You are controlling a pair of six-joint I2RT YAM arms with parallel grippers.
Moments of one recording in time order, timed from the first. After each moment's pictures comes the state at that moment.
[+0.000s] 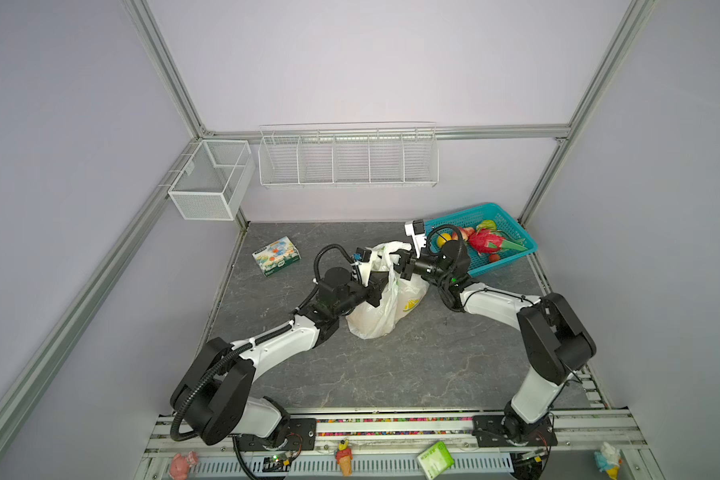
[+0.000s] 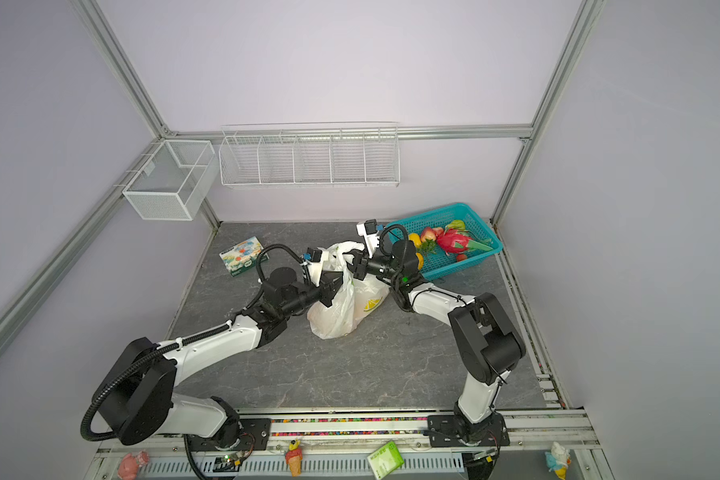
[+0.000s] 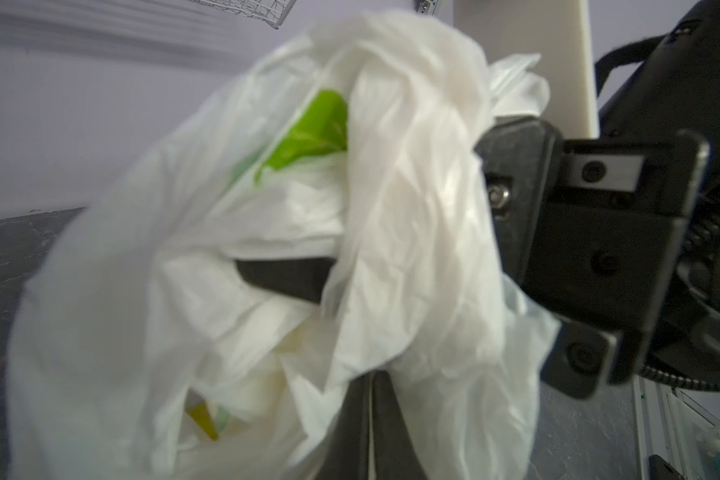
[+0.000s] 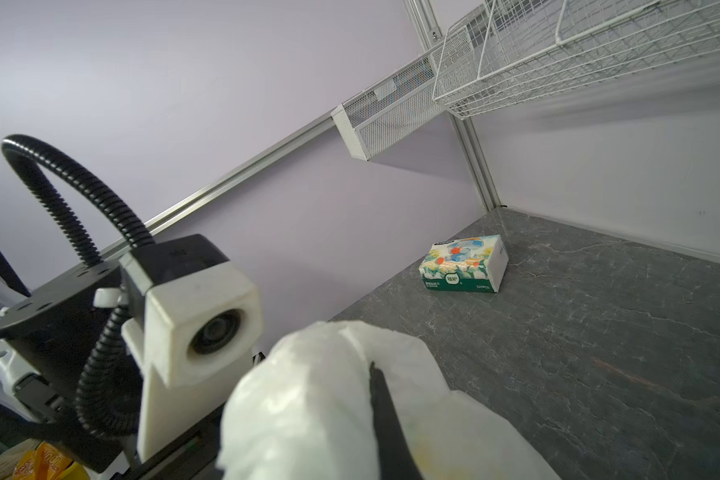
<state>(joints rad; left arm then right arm) -0.68 1.42 0.75 0.52 0.29 -0.29 0.52 1.76 1.03 0.87 -0.80 0.61</state>
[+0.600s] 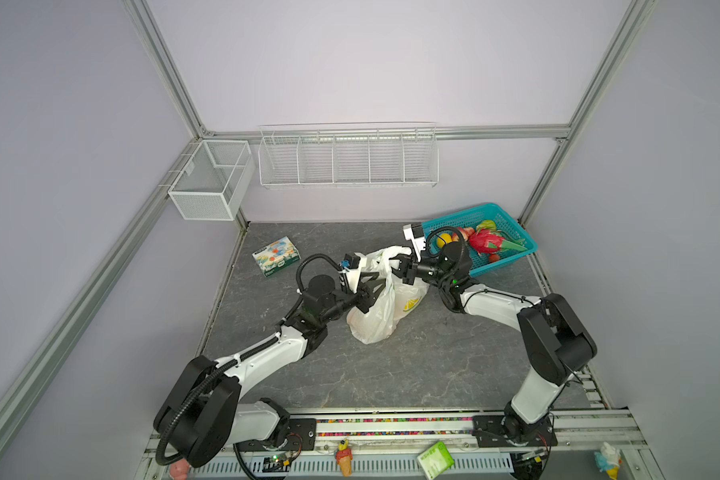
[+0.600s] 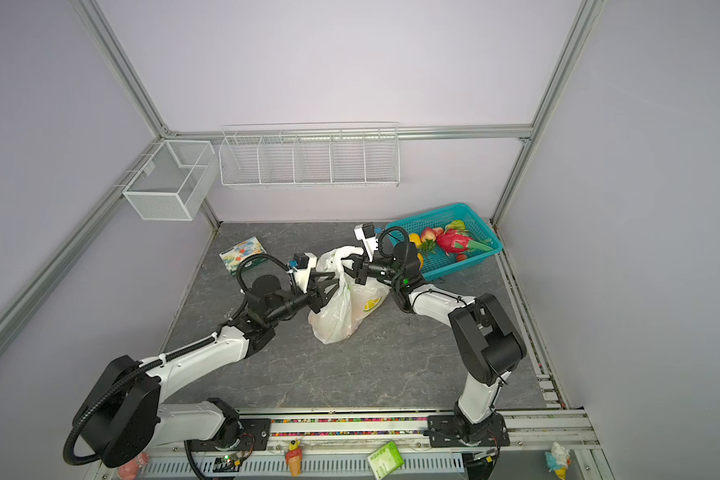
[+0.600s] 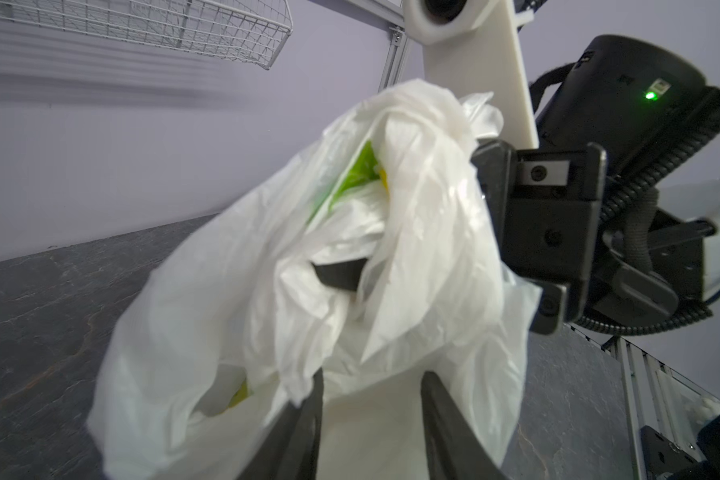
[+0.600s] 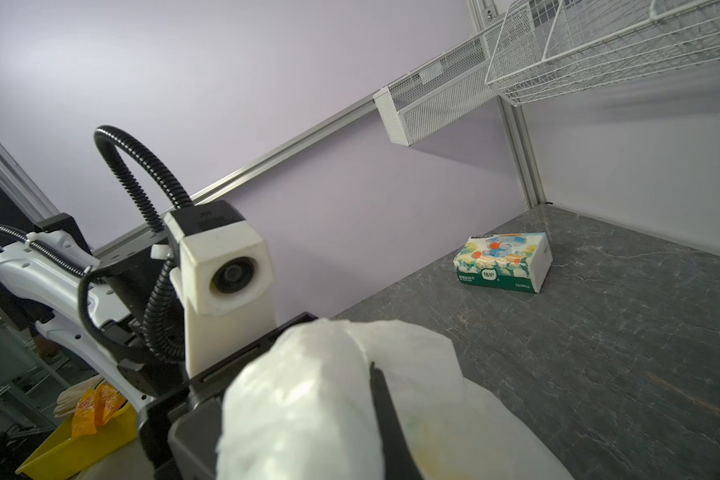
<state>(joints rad) -0.62 1.28 0.63 0.56 0.37 -0.22 0.52 1.76 1.01 0.92 -0.93 0.61</state>
